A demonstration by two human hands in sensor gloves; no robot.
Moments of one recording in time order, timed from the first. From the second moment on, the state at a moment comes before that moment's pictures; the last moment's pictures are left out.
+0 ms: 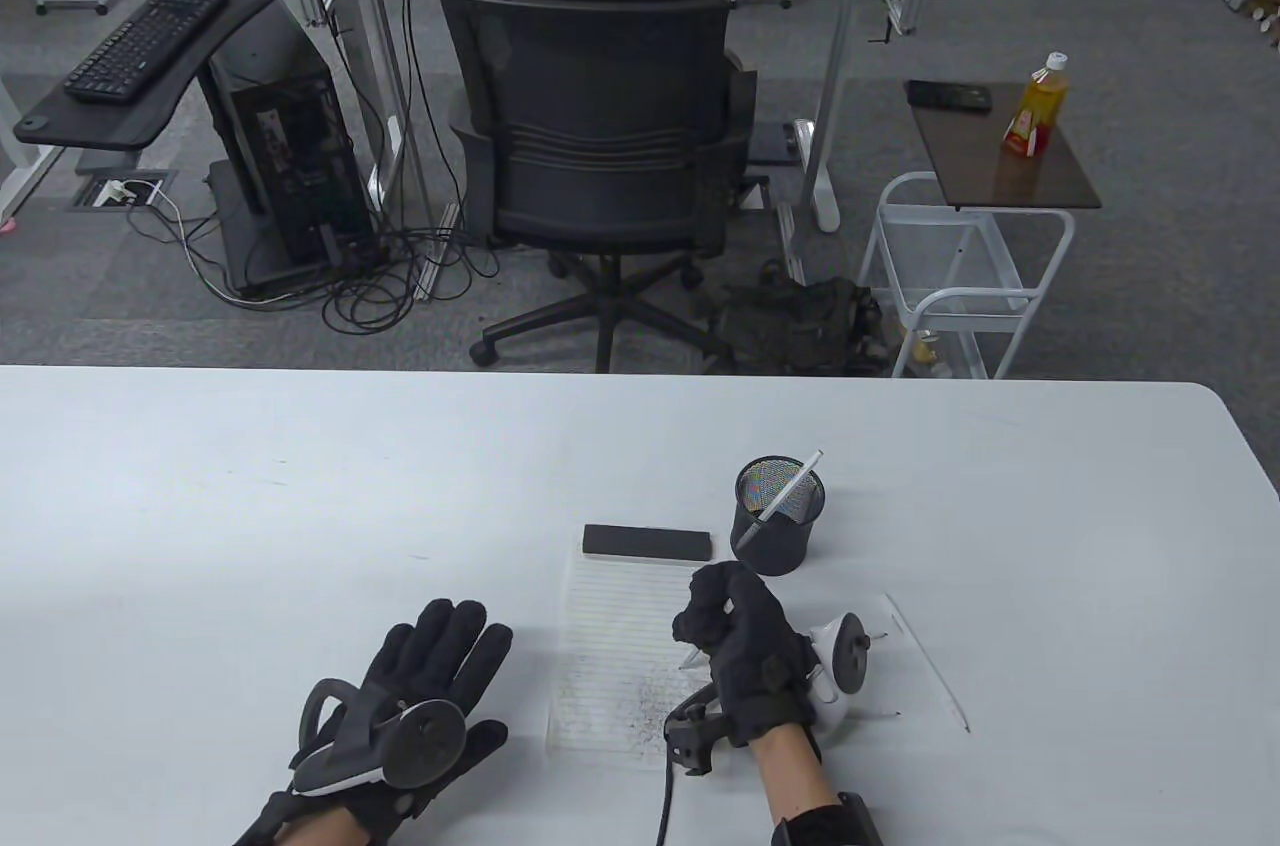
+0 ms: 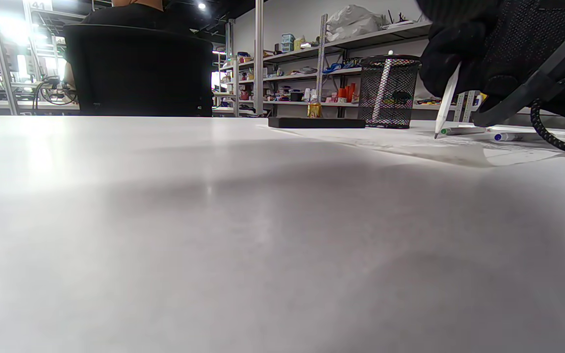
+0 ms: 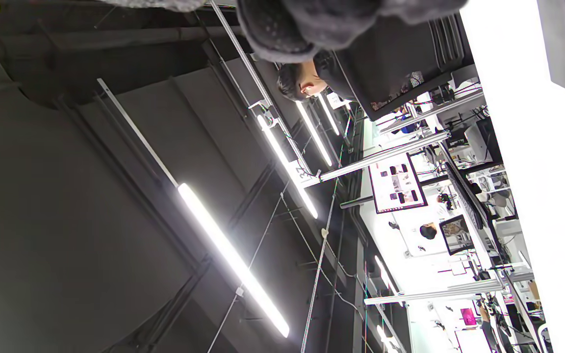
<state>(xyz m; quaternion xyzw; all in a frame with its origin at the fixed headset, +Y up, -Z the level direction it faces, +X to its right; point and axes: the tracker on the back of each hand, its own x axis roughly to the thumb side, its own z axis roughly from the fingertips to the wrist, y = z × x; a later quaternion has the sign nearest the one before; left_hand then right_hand) -0.221 -0.763 -0.305 0.00 -0.26 0.00 0.97 0.111 -0.800 -0.382 0.13 -0.03 0.51 0.85</state>
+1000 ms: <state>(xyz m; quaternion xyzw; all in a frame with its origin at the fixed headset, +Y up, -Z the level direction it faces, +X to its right) -0.231 -0.759 -0.308 0.01 -0.23 0.00 0.97 0.193 -0.717 -0.410 0.18 0.12 0.93 0.29</state>
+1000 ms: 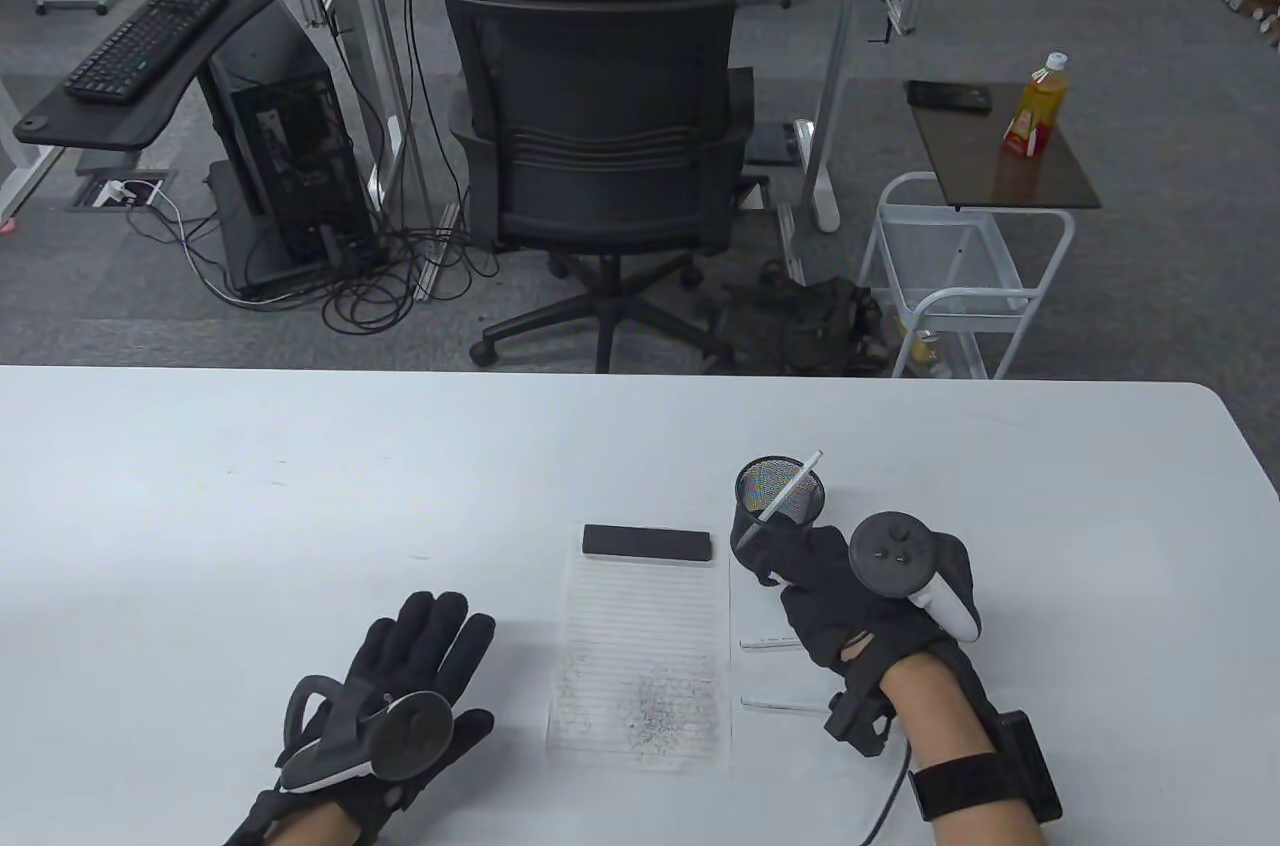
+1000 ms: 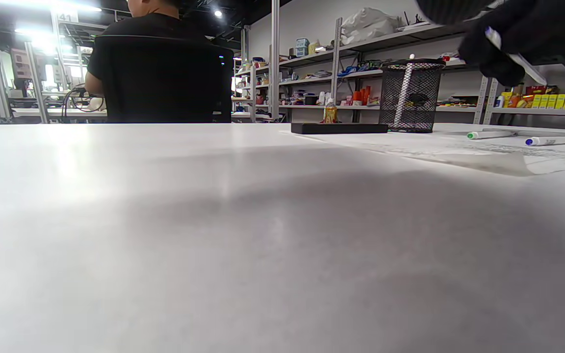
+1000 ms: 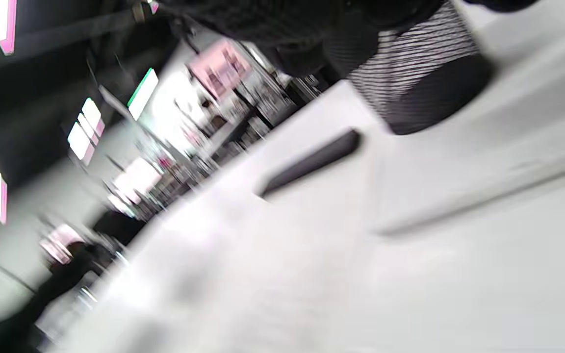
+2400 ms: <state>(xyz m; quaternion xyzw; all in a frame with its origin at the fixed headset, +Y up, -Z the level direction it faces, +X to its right) -0.233 -0.761 -0.309 0.01 -0.22 -0.01 0.97 0.154 -0.766 -0.438 0.34 0.02 0.93 -0.14</state>
